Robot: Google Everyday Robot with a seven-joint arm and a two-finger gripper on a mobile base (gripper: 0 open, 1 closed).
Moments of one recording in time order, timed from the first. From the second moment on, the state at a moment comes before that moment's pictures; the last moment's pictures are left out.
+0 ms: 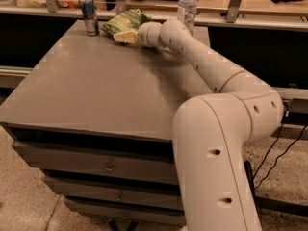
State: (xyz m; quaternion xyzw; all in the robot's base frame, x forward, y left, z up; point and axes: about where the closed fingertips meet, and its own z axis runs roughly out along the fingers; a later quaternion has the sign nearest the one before) arm 0.945 0.061 0.839 -0.26 0.74 0.21 0.59
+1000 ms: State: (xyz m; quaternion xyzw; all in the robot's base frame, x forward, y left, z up) arm 0.934 0.072 0.827 -0.28 0.75 0.21 0.57
